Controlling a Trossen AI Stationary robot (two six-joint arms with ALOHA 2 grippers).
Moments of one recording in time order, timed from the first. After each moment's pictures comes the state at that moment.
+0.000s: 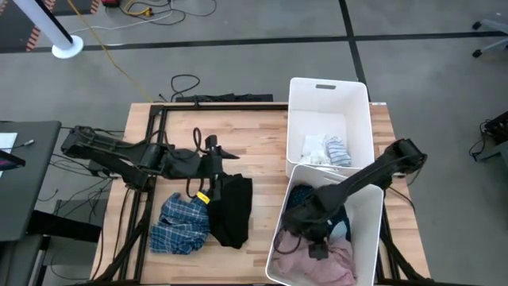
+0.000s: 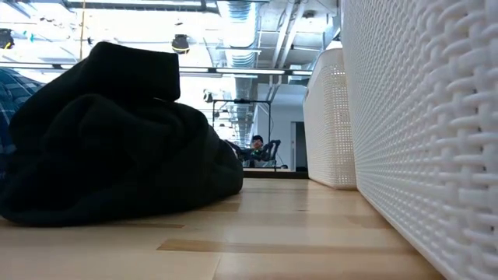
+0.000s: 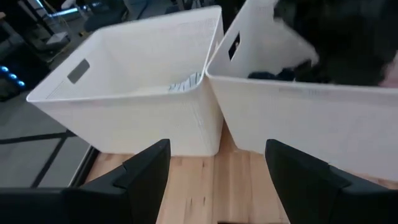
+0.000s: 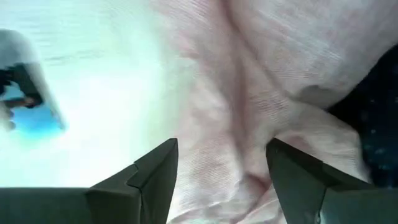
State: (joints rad) left arm -0.26 1.24 1.22 -0.37 -0.46 0.08; right arm 0.47 1.70 1.24 -0.78 -0.73 0.71
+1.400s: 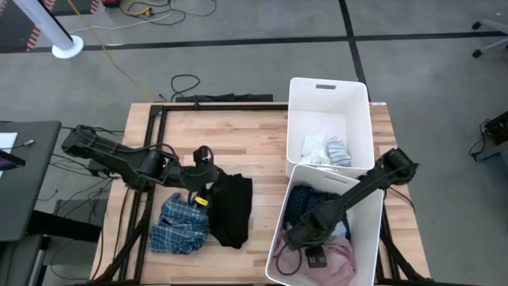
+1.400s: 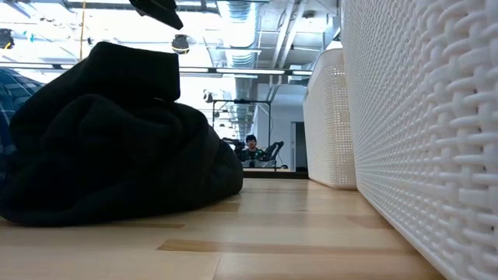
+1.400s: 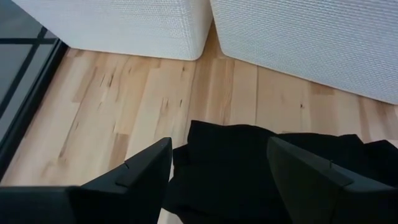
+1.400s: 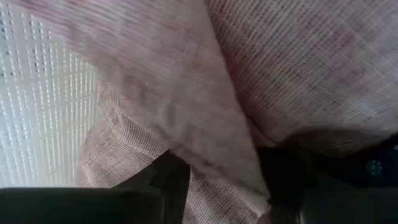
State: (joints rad) left arm -0.33 1.24 1.19 -0.72 -0.44 -0.24; right arm 0.58 1.84 1.26 -0.78 -0.39 0.58
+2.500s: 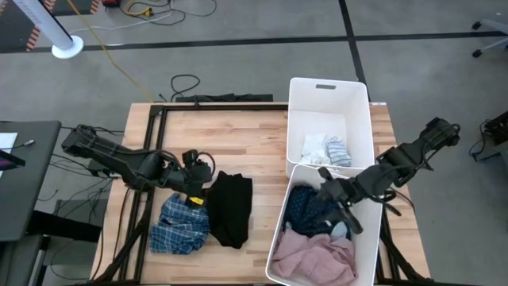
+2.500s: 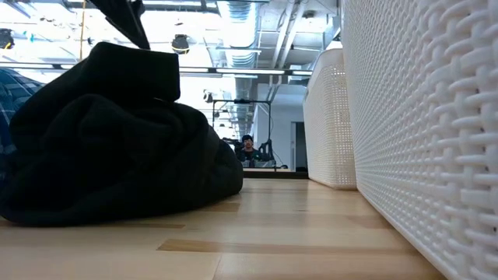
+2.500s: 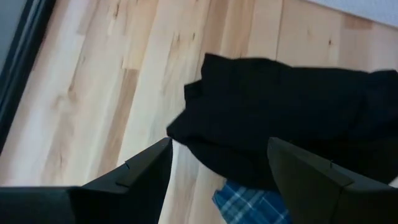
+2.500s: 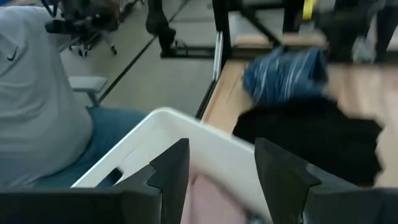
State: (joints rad) left arm -0.35 1.24 1.19 -0.98 -0.44 -0.39; right arm 0.58 1.12 1.26 -0.56 0.11 0.29
